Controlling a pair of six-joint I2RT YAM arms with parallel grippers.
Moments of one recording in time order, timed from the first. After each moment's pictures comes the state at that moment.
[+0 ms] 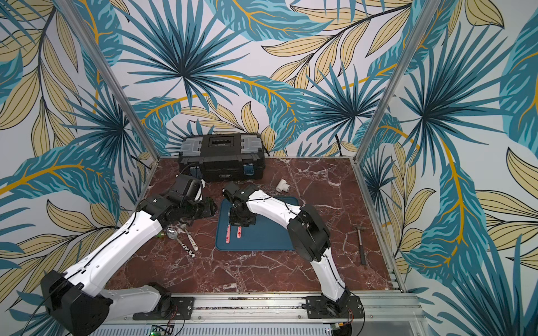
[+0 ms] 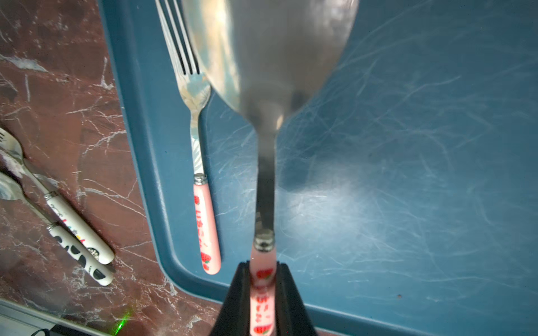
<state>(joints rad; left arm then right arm) -0.45 1.25 1.18 -0.86 0.03 -0.62 0.82 2.15 1.81 -0.99 -0.06 0.84</state>
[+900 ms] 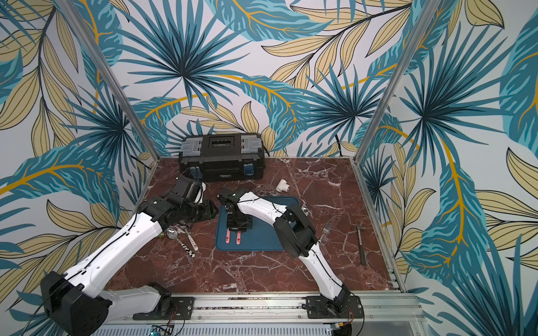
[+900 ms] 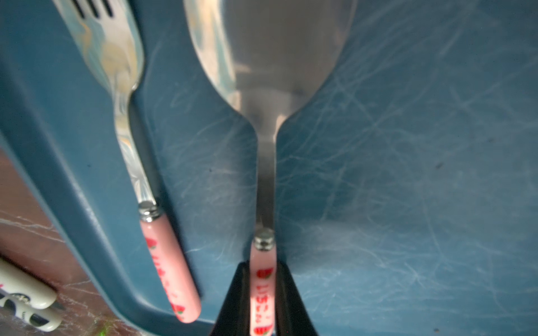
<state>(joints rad) -0.45 1.24 1.14 -0.85 0.07 -0.62 0.84 2.32 1.95 -1.11 -0.08 0.85</state>
